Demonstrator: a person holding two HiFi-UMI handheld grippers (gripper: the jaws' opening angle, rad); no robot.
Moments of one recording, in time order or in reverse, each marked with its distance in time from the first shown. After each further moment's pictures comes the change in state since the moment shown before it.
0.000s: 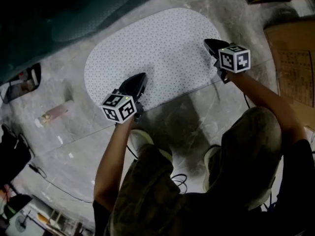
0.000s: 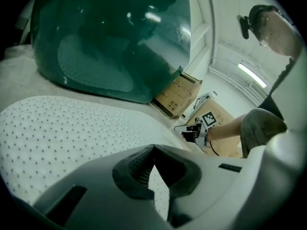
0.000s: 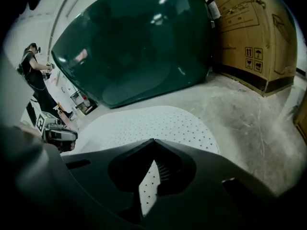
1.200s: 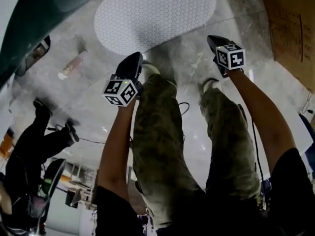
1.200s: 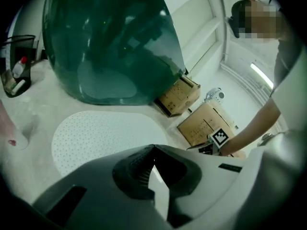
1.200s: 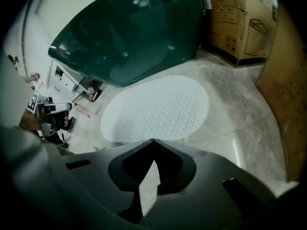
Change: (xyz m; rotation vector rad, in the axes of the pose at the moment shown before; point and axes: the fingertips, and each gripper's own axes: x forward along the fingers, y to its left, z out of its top) left arm -0.168 -0.103 0.057 -0.094 0.103 0.127; right arm -0.164 0.139 -0.080 0.168 0.329 -0.065
